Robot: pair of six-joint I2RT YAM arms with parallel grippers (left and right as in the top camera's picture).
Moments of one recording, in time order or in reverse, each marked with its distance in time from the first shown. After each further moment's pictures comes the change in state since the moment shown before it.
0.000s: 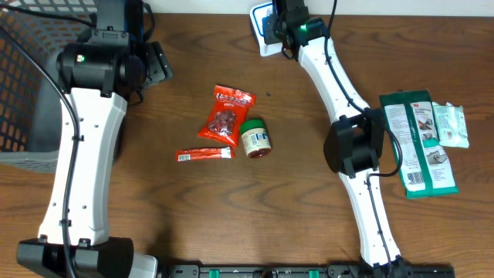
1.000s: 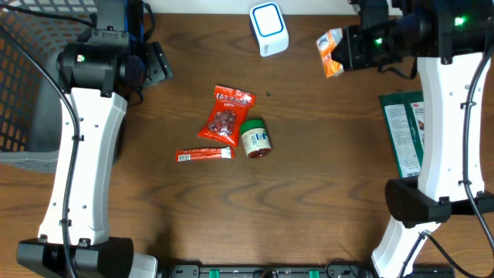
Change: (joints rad) left arm 0.000 0.000 0.000 0.000 0.000 0.000; right arm -0.183 -0.653 0.021 -0.990 -0.396 -0.093
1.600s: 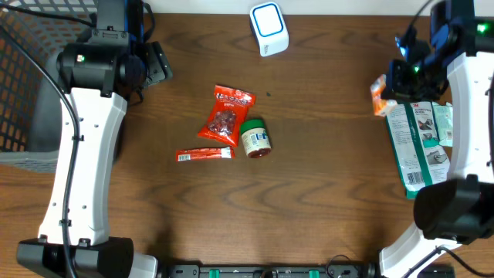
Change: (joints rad) left arm 0.000 0.000 0.000 0.001 0.000 0.000; right arm -0.303 -0.113 -0.658 0.197 0.112 -0.013
